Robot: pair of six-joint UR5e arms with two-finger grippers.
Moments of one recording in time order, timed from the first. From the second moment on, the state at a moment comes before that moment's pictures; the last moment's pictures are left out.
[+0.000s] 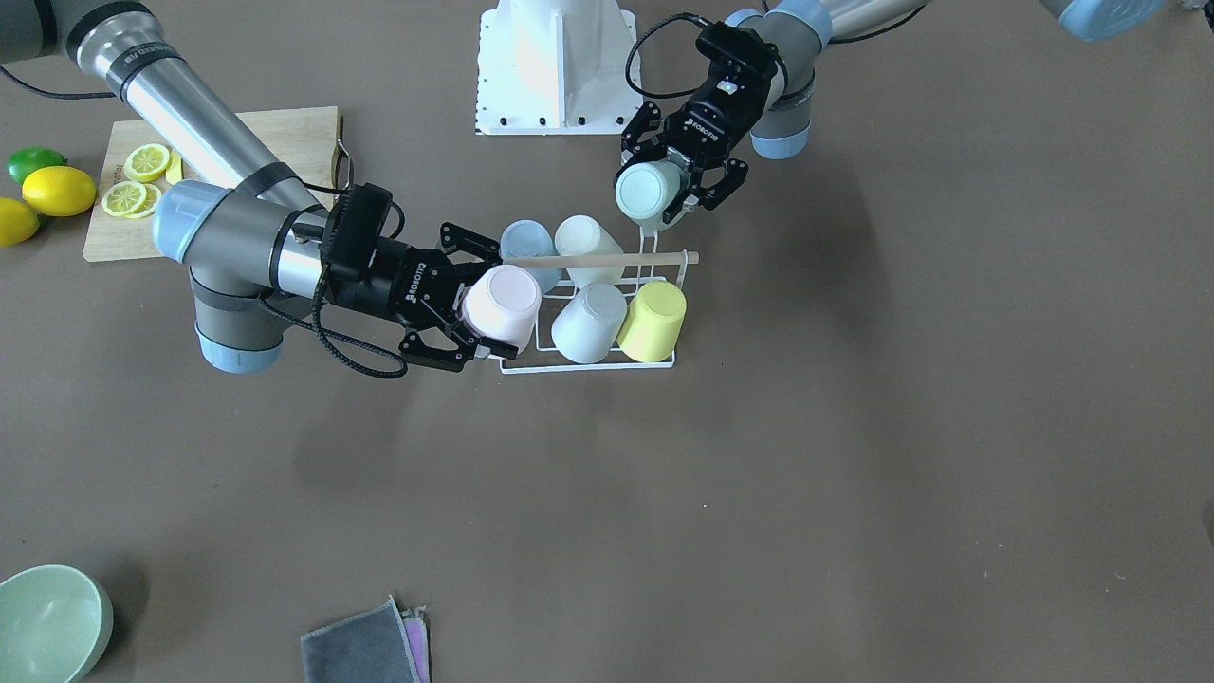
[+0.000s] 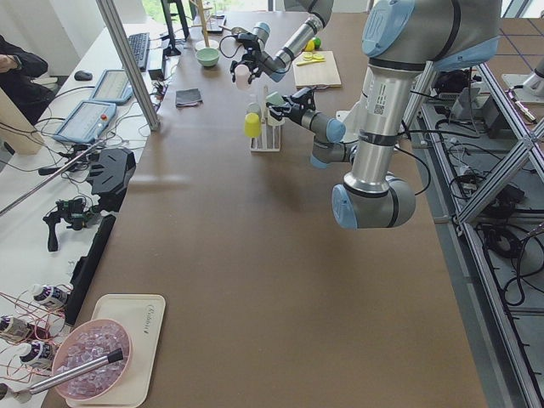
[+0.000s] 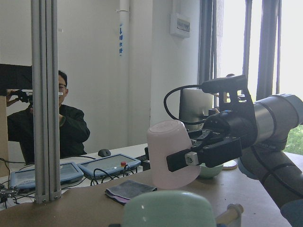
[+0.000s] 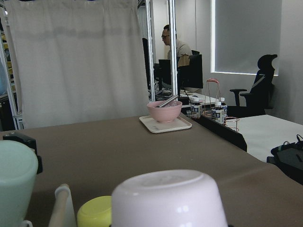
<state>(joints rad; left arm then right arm) -0.21 -1.95 -1.57 -3.33 -0.89 -0.25 0.73 -0.87 1.04 0.40 1.97 0.47</state>
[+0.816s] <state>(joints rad) -0.21 -1.97 -1.54 -3.33 -0.89 -0.25 0.74 -0.85 1.04 0.40 2.13 0.47</state>
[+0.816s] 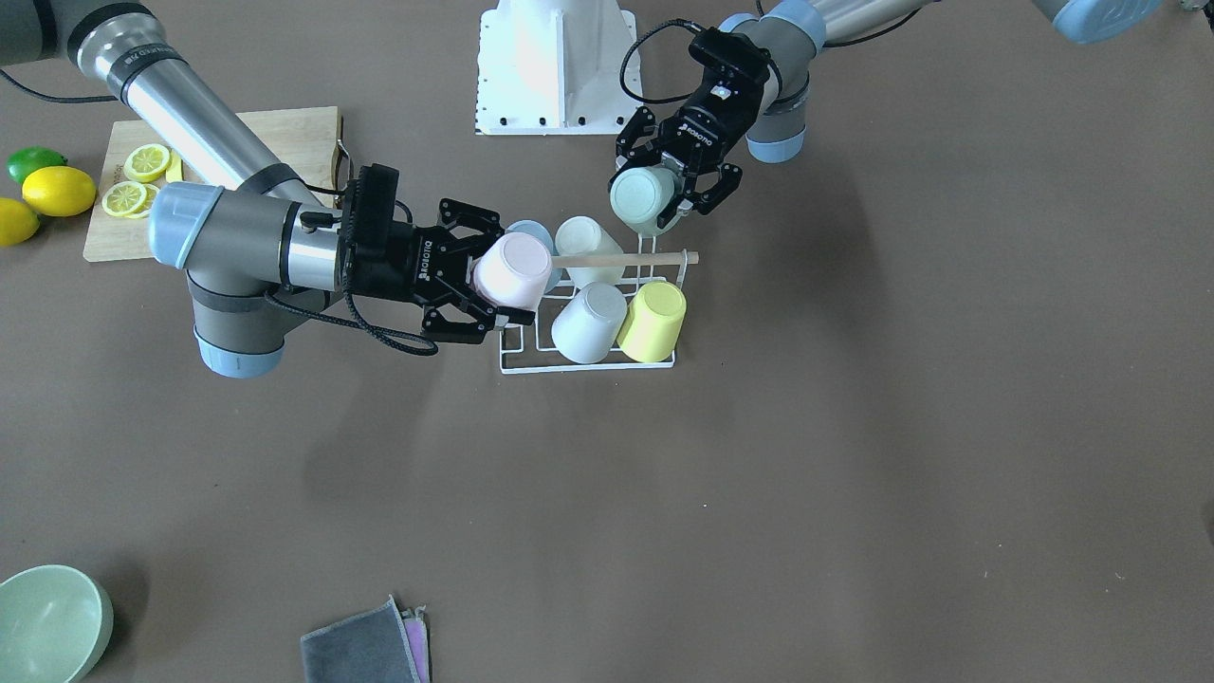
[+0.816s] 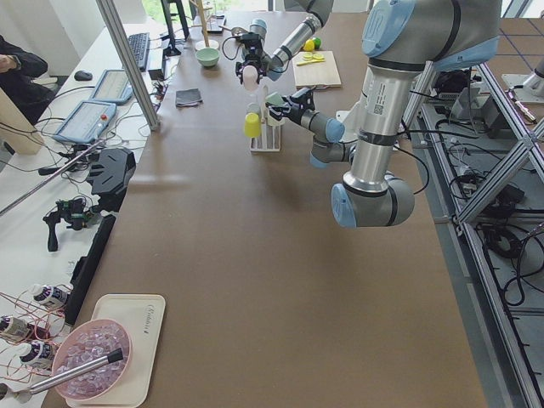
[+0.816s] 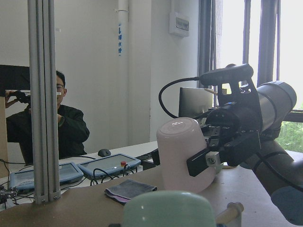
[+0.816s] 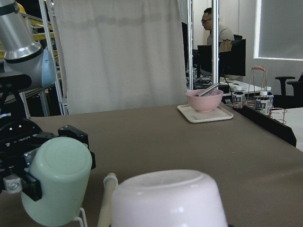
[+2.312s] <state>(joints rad) -0.22 -1.97 -1.51 -3.35 -0.89 -0.25 0.70 -0.80 0.94 0.40 2.13 0.45</state>
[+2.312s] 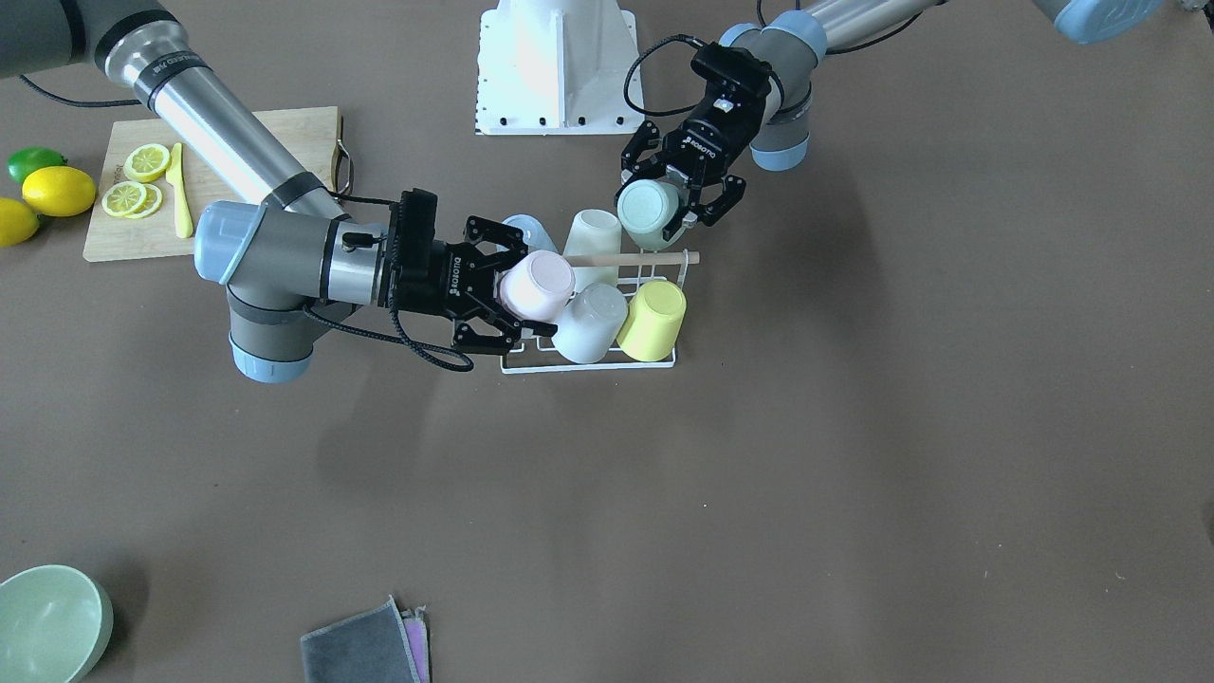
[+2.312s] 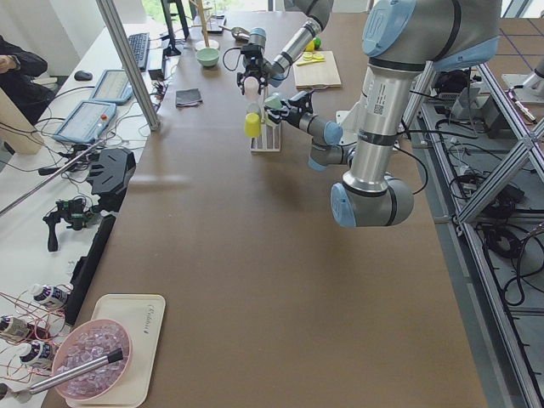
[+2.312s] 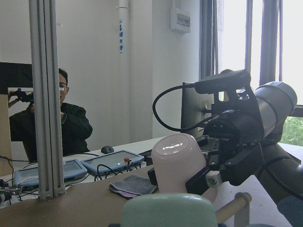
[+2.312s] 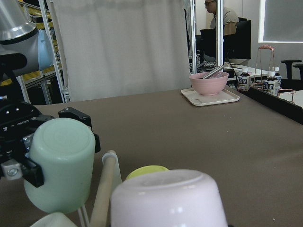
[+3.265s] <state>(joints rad) -0.23 -1.97 -1.50 -3.38 -0.89 -0.25 0.70 -0.79 0.93 0.40 2.13 0.45</state>
